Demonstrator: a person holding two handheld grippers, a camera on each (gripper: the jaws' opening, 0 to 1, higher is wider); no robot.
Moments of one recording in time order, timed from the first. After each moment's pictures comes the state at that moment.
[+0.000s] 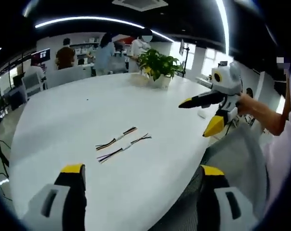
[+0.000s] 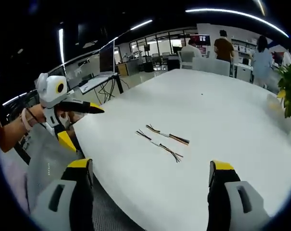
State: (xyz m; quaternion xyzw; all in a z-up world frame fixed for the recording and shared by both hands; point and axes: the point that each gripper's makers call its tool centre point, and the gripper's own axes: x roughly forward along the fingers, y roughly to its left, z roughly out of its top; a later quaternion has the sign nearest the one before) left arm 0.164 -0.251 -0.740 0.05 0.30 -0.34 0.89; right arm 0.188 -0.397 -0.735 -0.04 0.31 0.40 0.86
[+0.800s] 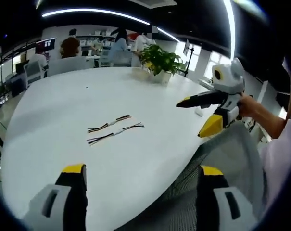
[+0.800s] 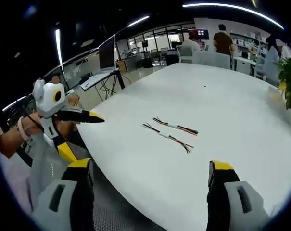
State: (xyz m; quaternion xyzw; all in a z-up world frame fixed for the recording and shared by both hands) left arm 0.133 -0.254 -0.758 0.00 0.32 -0.32 0.89; right arm 0.165 -0.385 -0.746 -0.03 0.33 0.39 0.86
